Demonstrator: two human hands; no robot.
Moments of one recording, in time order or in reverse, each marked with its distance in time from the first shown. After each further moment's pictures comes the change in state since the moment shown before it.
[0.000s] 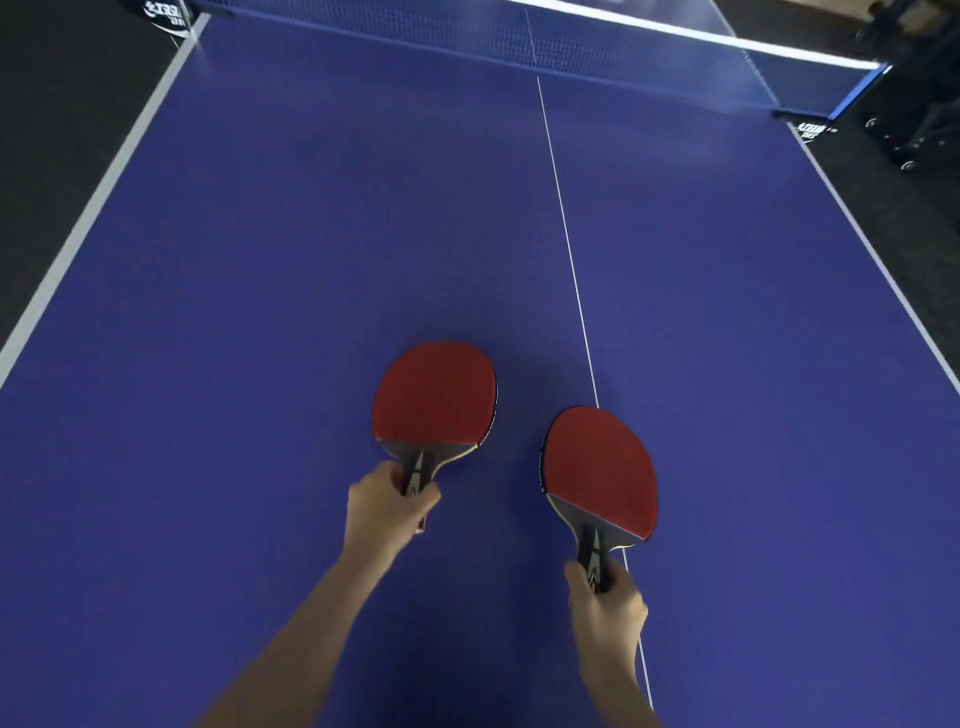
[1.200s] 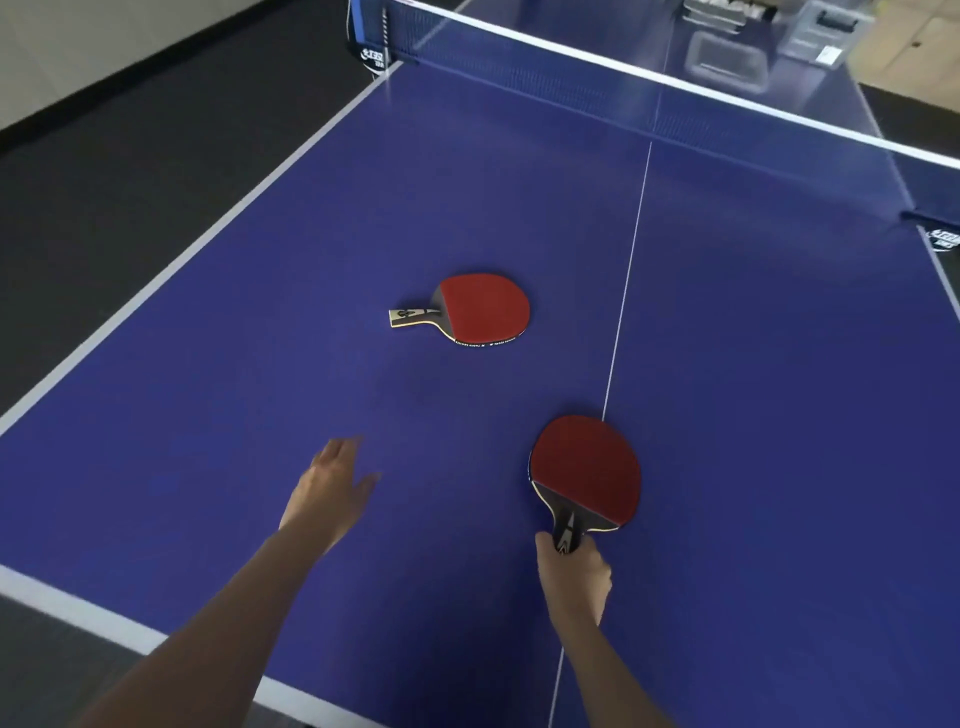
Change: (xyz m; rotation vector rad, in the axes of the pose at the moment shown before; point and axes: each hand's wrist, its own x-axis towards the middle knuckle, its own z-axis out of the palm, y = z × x) left_hand -0.119 -0.045 0.004 0.295 0.223 0.016; right_hand 0.048 0.024 -0.046 -0.377 -0.281 -0.130
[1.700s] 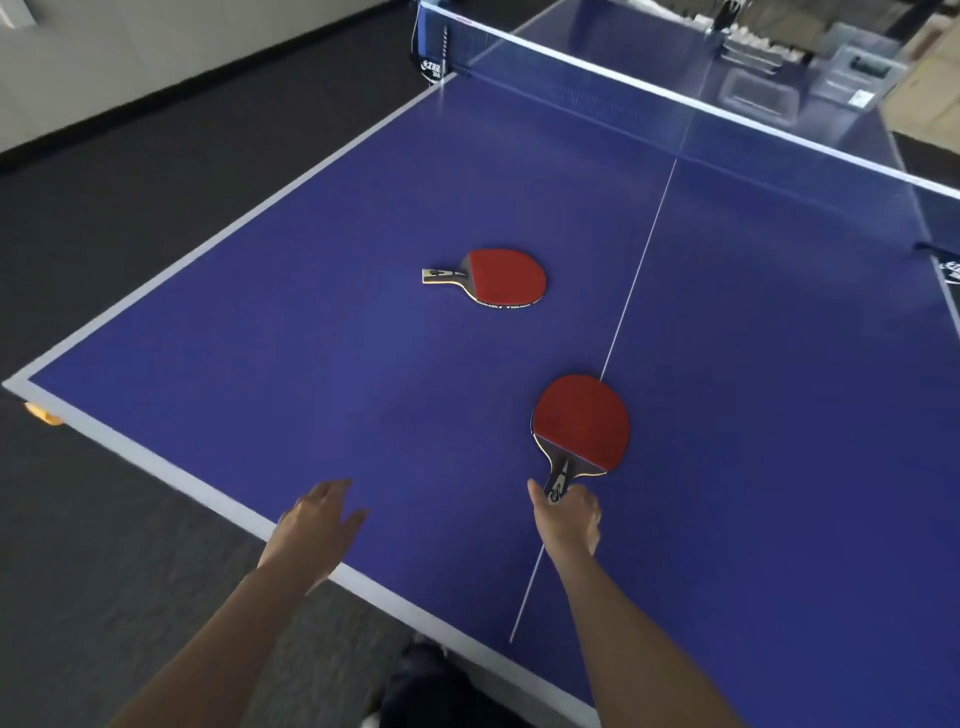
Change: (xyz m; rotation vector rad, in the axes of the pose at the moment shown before) left_hand -0.162 -0.028 0.041 0.068 -0.021 -0.181; right_hand -0.016 0.041 -0.029 -0.269 -0.063 -0.237
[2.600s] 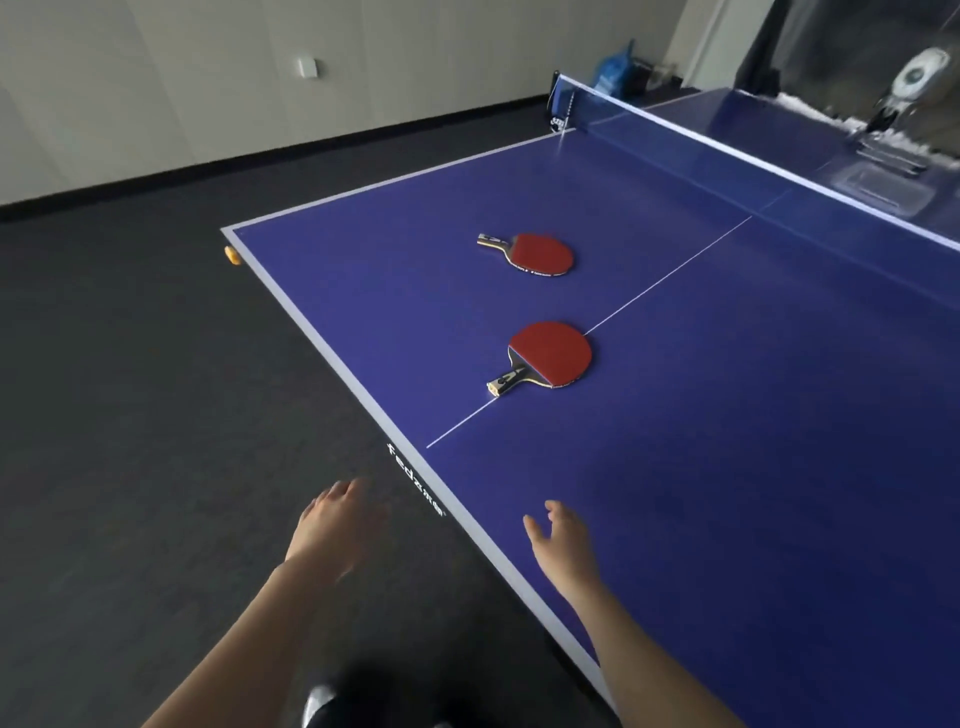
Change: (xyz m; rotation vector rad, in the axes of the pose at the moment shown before) left_hand -0.303 0.155 0.164 -0.079 0.258 -0.314; right_hand -0.039 0.255 -0.139 -0.281 -0.371 -0.700
